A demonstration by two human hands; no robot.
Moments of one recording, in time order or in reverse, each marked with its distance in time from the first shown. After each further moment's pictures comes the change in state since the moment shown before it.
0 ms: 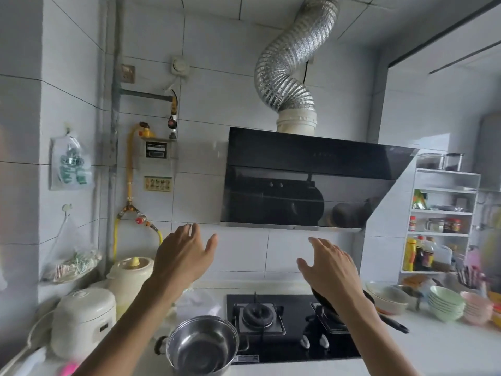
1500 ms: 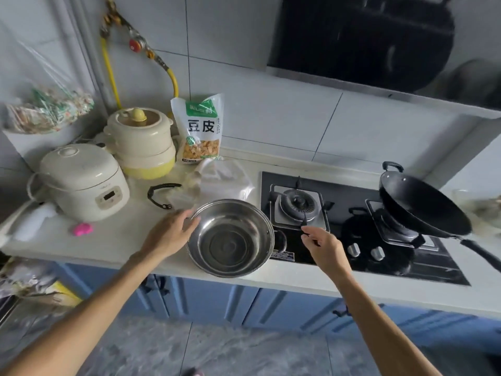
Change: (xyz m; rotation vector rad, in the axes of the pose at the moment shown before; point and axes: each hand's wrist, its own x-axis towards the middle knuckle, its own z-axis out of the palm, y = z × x) left_hand 0.079 -0.199 0.379 -0.247 -0.490 -0.217; right_hand 0.071 0.054 0.421 0.550 -0.606 0.285
